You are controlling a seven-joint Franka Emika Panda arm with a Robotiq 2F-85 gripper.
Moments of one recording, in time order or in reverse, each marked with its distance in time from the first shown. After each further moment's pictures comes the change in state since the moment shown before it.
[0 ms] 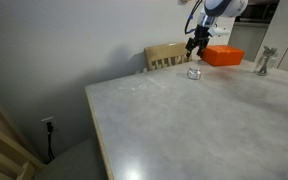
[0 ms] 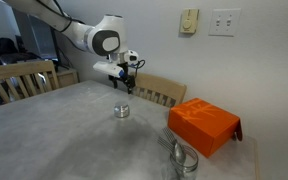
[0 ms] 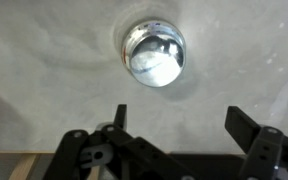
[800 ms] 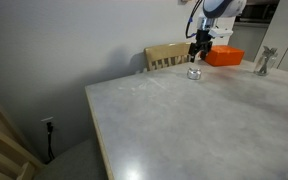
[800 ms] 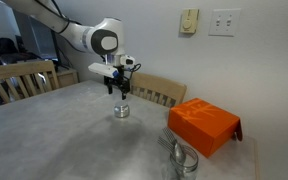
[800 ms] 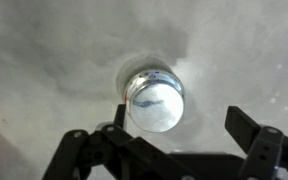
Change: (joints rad) arm 0.036 0.001 -0.031 0.005 -0.042 -0.161 0.084
